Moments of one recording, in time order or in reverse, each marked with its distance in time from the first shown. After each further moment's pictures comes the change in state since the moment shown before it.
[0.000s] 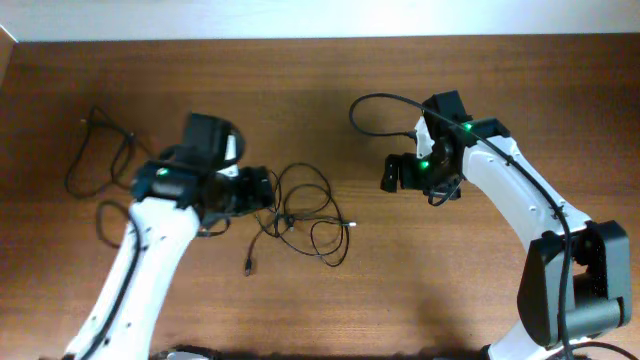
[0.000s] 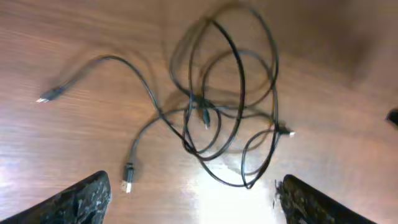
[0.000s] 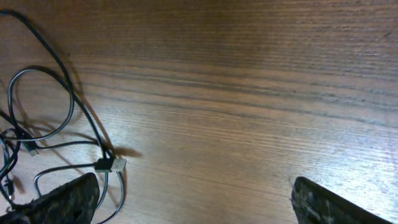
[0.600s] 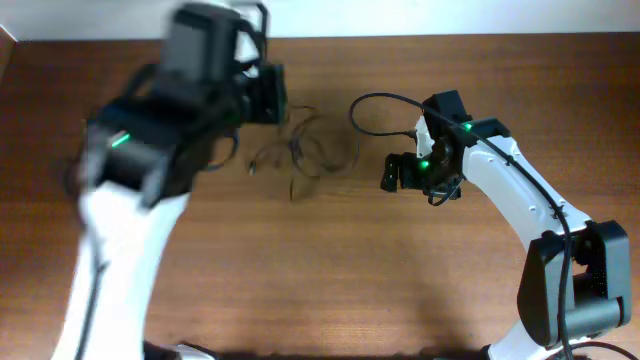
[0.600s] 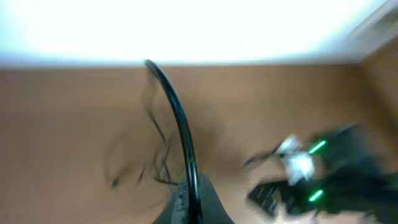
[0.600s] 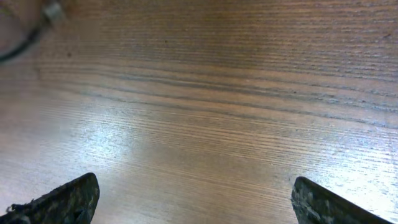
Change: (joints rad) left arm -0.191 0.184 0.923 -0.135 -0.146 0.171; right arm 0.000 0.000 0.000 0.001 0.000 0.000
